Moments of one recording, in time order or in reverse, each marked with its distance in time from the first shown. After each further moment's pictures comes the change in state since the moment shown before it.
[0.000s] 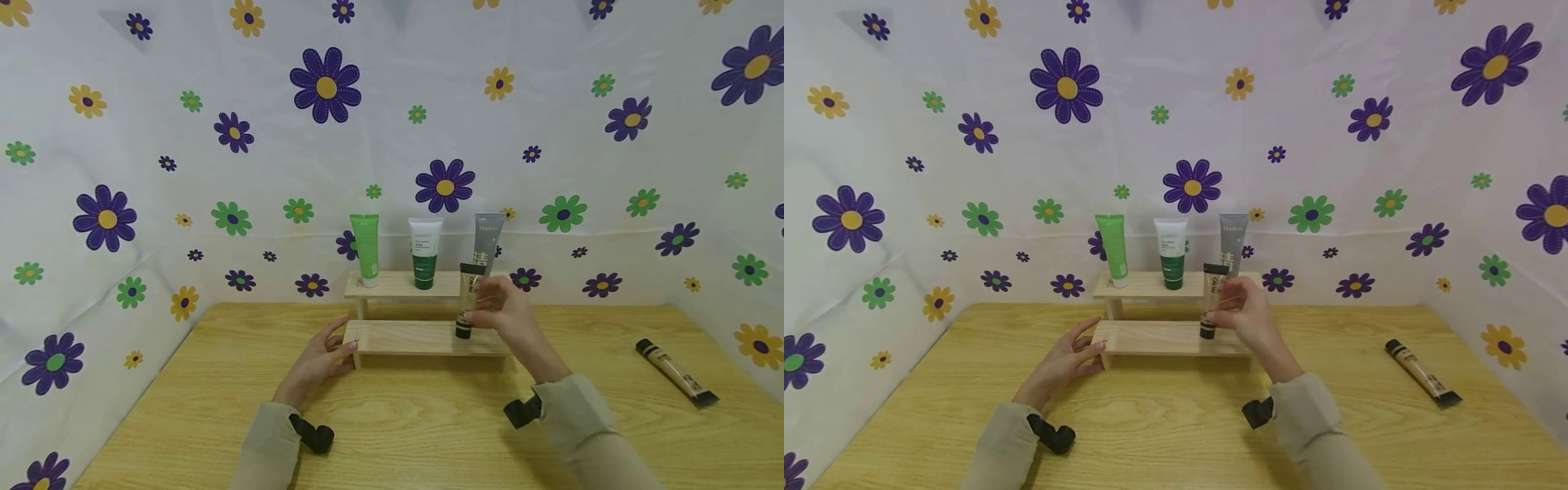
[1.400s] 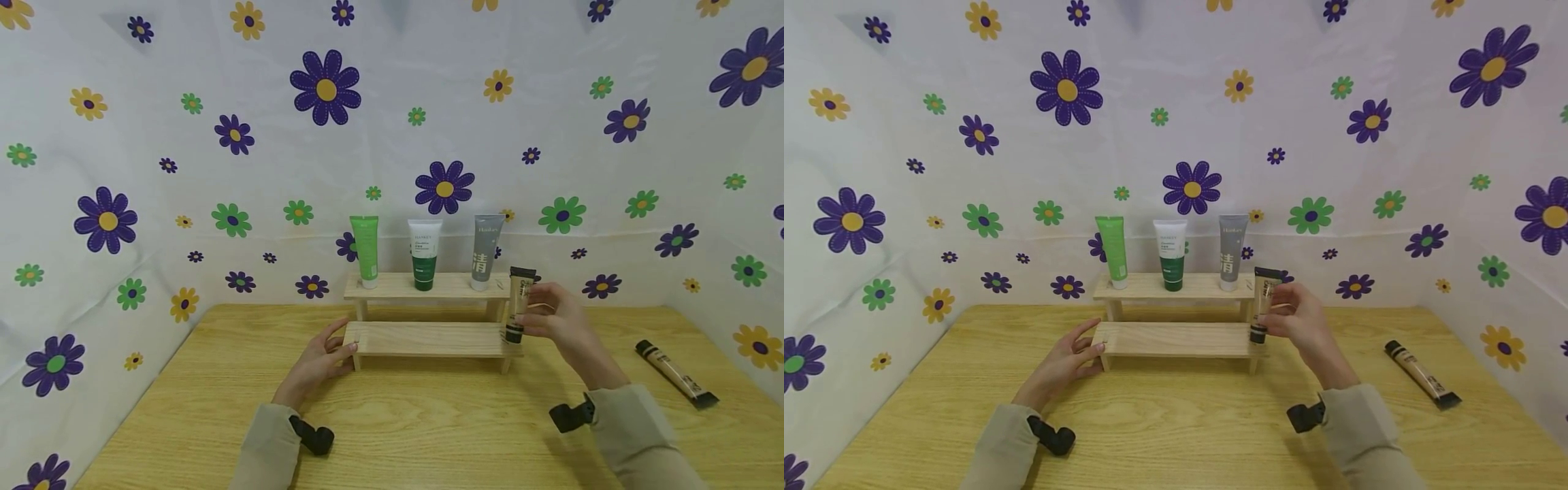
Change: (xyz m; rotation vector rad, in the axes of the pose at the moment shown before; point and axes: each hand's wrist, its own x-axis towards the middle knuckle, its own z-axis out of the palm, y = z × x) left_hand -0.002 0.000 -0.003 0.025 -0.011 0.013; right_hand -0.013 0.018 -0.064 0.021 -0.022 0.091
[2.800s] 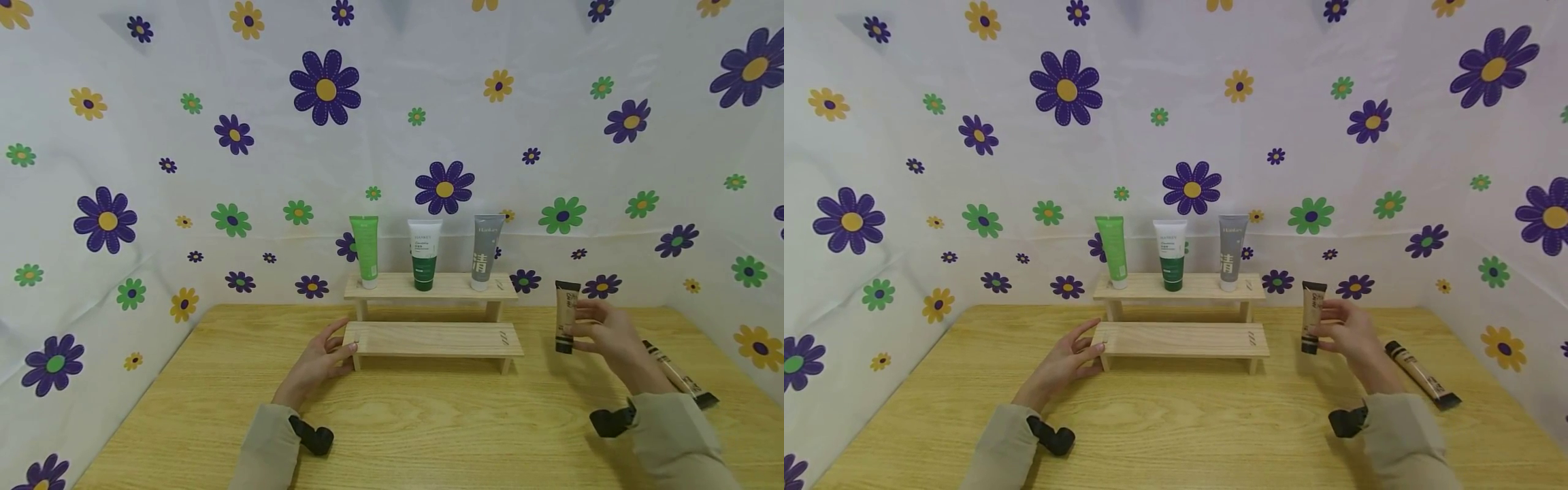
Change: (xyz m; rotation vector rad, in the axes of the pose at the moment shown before) left_hand 0.002 -0.001 0.003 -0.007 0.024 -0.020; right_hand -0.006 0.039 -0.065 -0.144 0.016 0.162
